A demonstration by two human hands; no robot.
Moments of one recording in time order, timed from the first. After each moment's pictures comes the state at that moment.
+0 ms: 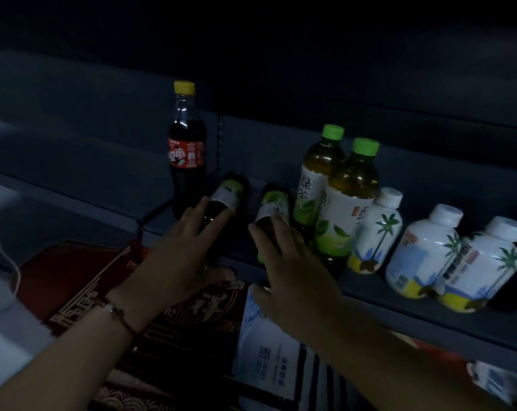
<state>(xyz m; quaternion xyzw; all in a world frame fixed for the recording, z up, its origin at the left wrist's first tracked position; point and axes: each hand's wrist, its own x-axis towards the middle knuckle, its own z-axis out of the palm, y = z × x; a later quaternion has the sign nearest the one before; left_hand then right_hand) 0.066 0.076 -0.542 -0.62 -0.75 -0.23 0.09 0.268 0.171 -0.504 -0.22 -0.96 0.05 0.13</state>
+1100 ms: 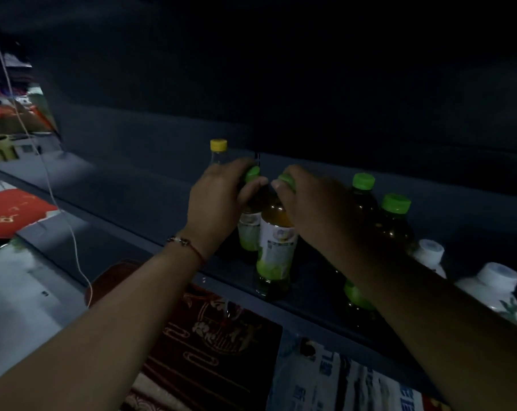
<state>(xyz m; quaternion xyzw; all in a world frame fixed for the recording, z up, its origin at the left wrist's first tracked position) 0.035 0.135 -0.412 -0.50 -0.72 -0.38 0.30 0.190 0.218 -0.371 -0.26 -0.91 0.07 0.31</state>
